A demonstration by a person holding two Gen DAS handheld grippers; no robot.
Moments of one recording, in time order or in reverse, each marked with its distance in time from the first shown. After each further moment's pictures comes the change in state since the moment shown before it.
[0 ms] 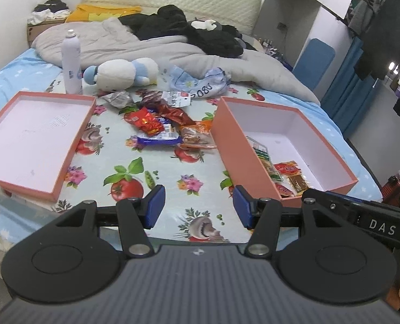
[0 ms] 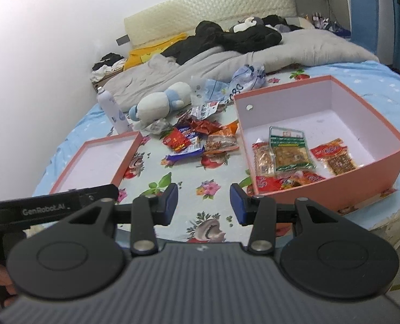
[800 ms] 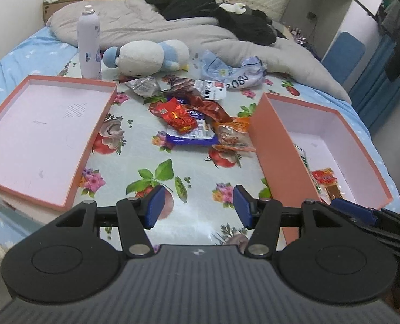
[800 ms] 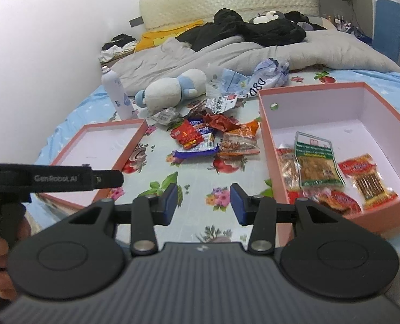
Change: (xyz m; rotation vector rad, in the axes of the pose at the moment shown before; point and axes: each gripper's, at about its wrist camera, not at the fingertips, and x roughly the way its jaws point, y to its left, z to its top) left arm 0.079 0.051 0.050 -0.067 0.092 0.085; right arm 0.079 0.028 0.022 -0.117 0.037 0.009
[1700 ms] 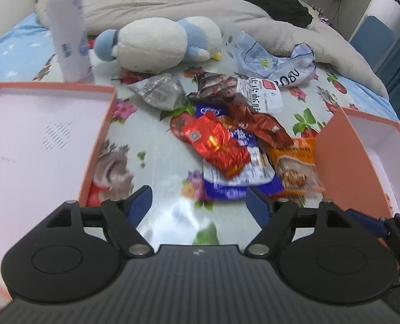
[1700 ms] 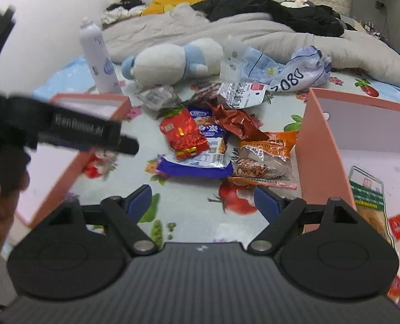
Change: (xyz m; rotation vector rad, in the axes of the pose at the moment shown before) left arm 0.186 0.065 0.102 0.019 0.106 0.043; right arm 0.184 0.015 0.034 -0.179 0.108 -0.051
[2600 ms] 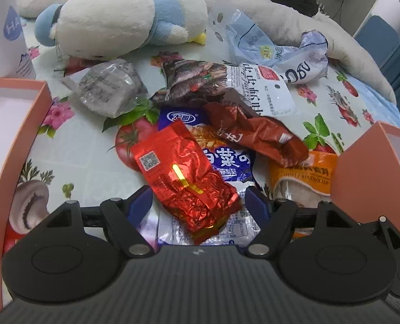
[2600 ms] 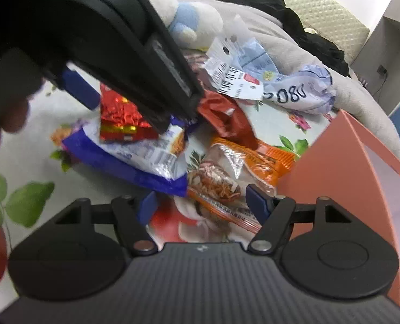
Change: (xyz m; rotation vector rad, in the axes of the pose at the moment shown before) left arm 0.121 -0.029 0.032 -0.025 0.024 -0.033; right arm 0.110 -0.002 0.000 -0.292 0.016 -0.214
